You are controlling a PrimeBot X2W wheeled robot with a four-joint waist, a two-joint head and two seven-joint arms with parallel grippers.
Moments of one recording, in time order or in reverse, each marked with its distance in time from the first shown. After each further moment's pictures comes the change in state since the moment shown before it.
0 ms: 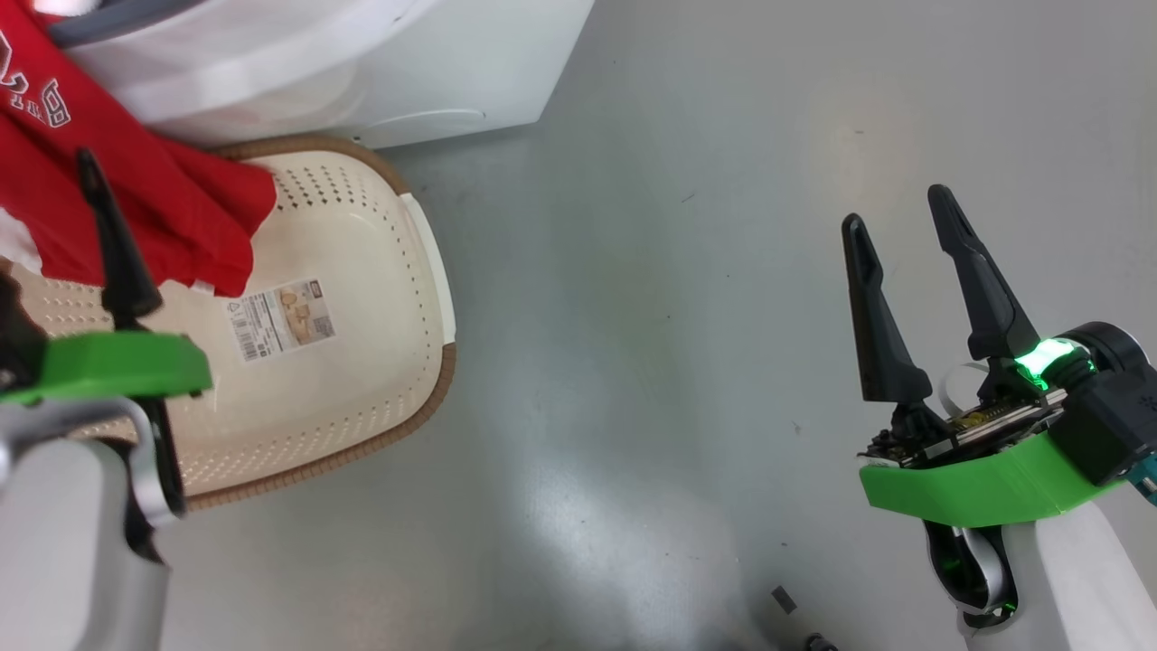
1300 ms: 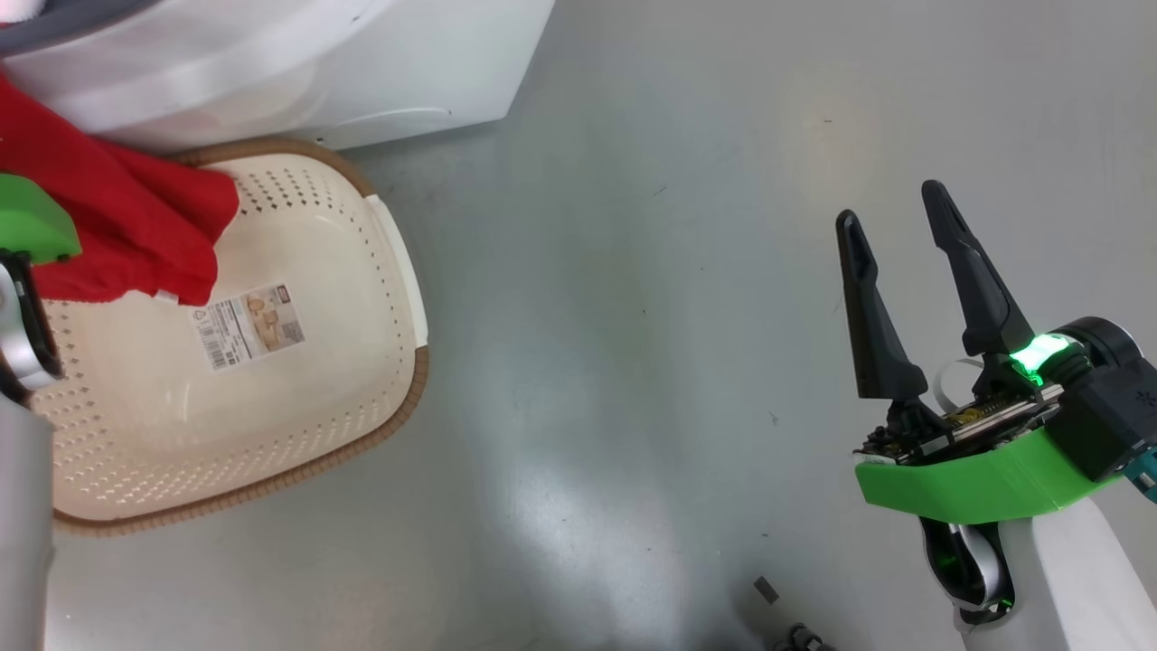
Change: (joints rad) left arm -0.368 0.089 0.021 0.428 -0.011 -0.071 -0.050; right arm -0.010 0.000 0.010 0.004 0.008 0.000 0.000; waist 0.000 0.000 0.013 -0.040
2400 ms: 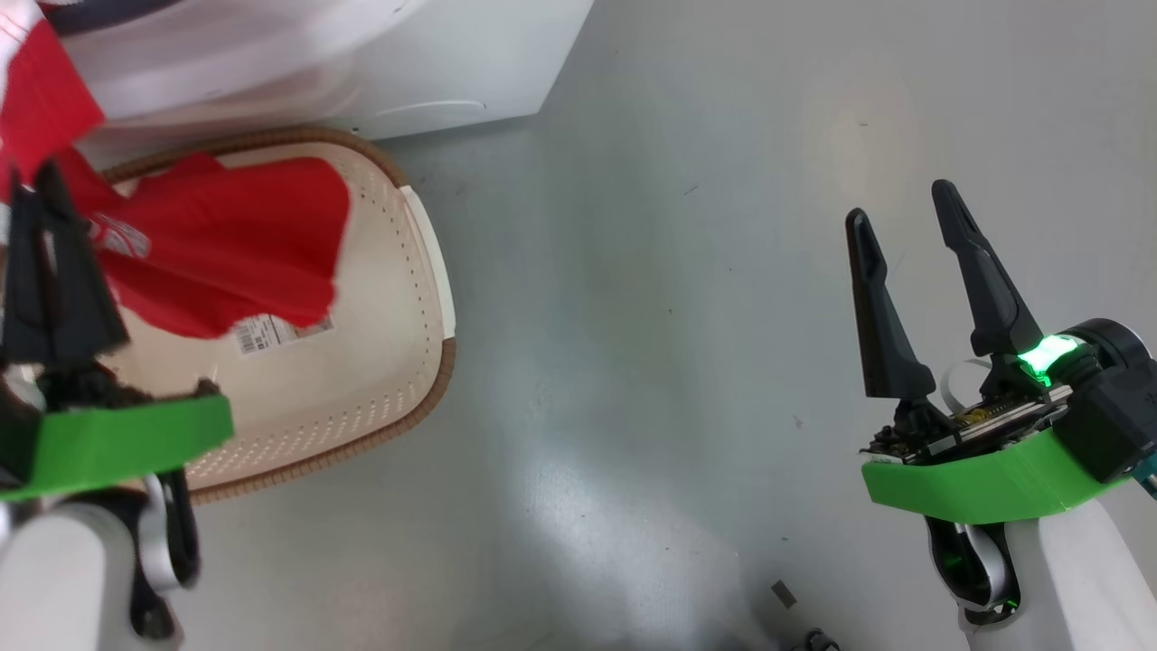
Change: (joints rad) left arm 0.474 -0.067 -0.024 -0.724 0.014 0.047 0.047; right arm 0.005 0.000 -0.012 -0.006 -0.001 0.000 0.000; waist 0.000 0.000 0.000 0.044
